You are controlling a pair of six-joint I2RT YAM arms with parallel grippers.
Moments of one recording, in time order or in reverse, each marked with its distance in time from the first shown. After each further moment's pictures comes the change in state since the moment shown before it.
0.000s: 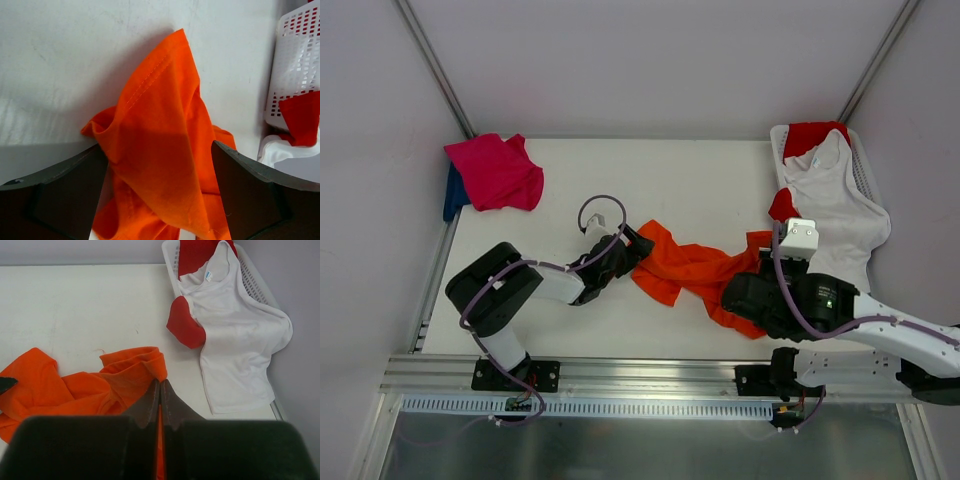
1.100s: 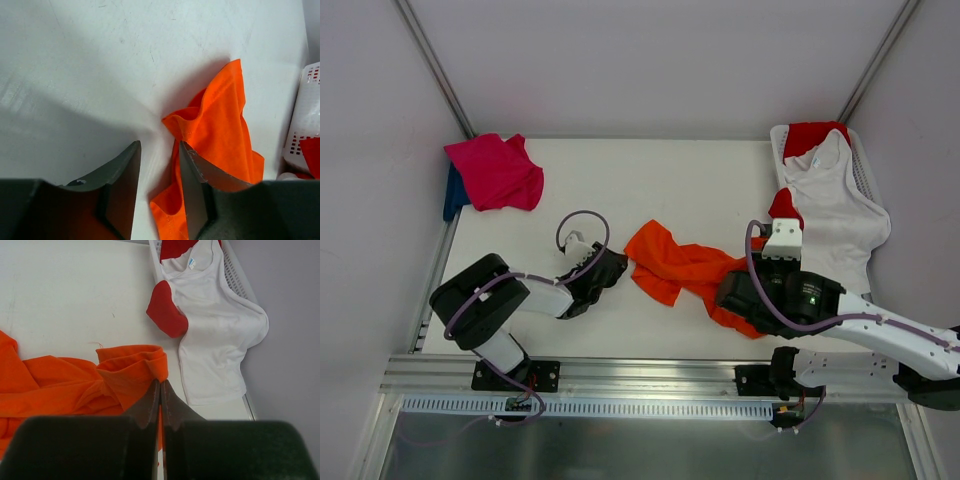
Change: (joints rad) left arm -0.027 -0.089 -0.131 -0.053 -0.201 -0.142; right arm -0.067 0.031 -0.055 0.004 -0.042 -0.081
